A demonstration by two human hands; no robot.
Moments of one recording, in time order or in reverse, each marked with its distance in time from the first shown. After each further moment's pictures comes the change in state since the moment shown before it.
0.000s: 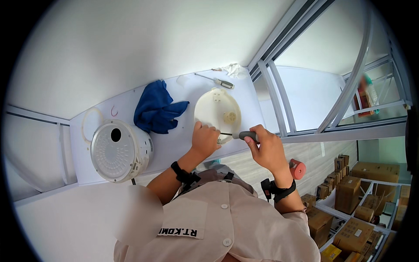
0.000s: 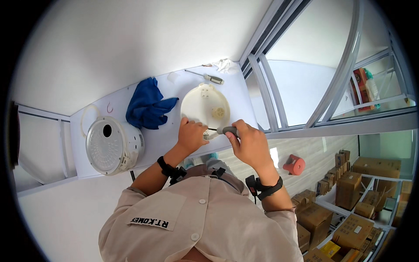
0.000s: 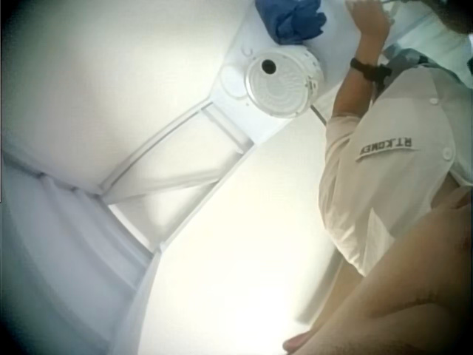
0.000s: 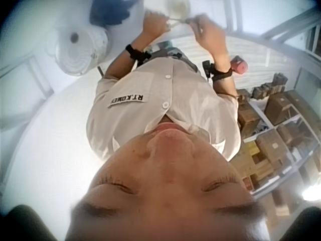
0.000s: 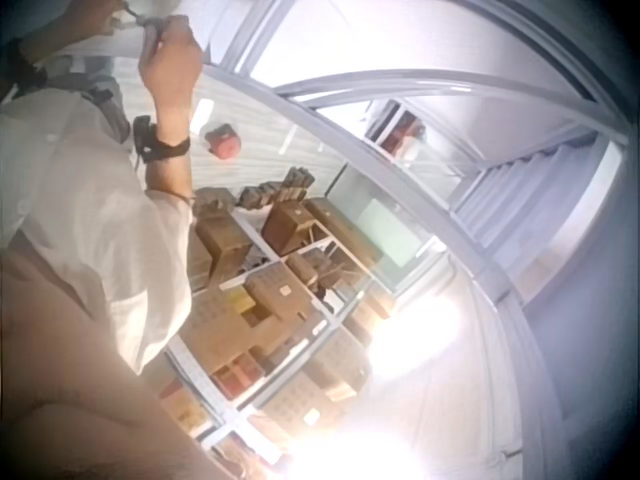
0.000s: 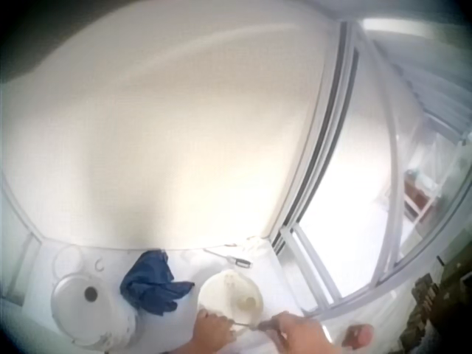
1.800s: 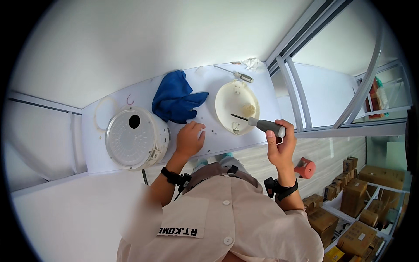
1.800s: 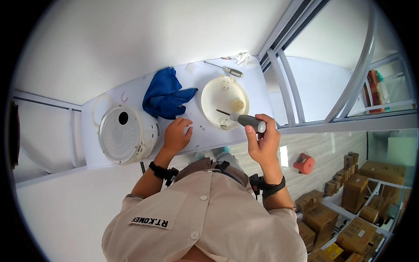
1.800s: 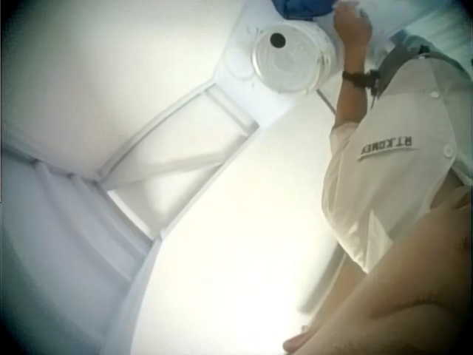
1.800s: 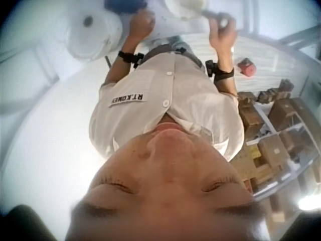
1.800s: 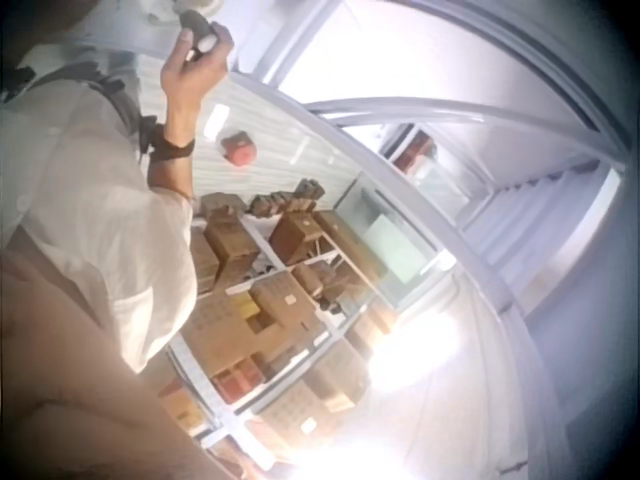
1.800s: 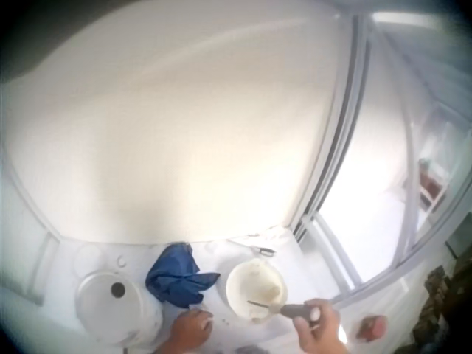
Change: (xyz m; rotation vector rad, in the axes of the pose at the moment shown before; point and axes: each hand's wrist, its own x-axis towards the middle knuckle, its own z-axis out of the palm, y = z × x) left_hand -0.095 -0.080 -0.005 -0.301 0.349 -0.198; right_hand -0.019 -0.012 0.045 0.442 0.414 0.055
